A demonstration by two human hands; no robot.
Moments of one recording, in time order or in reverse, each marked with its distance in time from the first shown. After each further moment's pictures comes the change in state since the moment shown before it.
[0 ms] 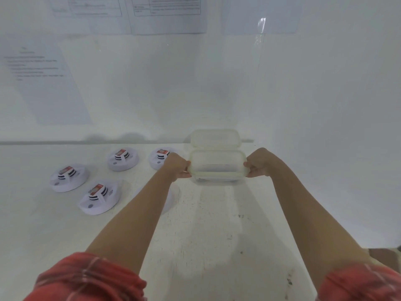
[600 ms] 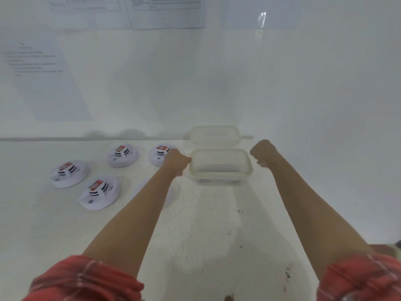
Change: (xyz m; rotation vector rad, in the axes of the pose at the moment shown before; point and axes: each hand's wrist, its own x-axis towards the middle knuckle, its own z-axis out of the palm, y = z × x) left_hand -0.022 0.004 0.000 0.427 0.110 0.147; right_hand 0.004 -0.002 -0.006 -0.321 0.224 -0.095
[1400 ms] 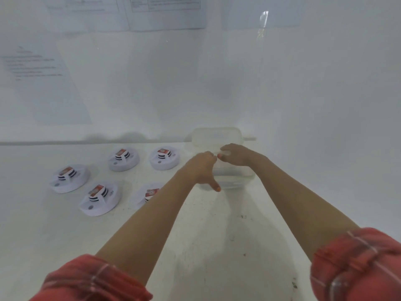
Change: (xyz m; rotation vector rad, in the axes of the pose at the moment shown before) left_hand -0.013 0.028 0.032 0.866 -0.245 0.557; right_hand 0.003 -0.036 0.040 -0.457 -0.332 -0.400
